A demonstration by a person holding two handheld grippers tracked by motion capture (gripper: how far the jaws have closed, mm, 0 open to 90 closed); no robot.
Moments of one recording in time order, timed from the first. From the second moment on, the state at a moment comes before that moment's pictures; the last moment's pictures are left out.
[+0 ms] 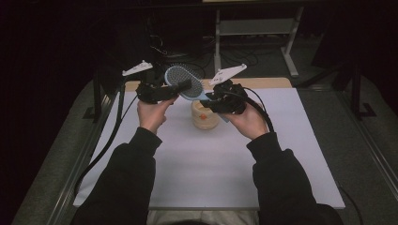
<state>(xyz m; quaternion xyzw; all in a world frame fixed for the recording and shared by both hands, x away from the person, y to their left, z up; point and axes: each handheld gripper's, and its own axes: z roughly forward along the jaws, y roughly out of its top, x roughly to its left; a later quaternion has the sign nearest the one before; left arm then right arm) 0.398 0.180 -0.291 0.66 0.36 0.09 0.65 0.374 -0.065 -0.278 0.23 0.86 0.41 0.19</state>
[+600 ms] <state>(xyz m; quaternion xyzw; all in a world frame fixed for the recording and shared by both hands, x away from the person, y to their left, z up) 0.401 0.180 -0.289 0.63 0.37 0.05 0.67 0.377 -0.062 -0.281 0.23 0.86 0.42 0.20</state>
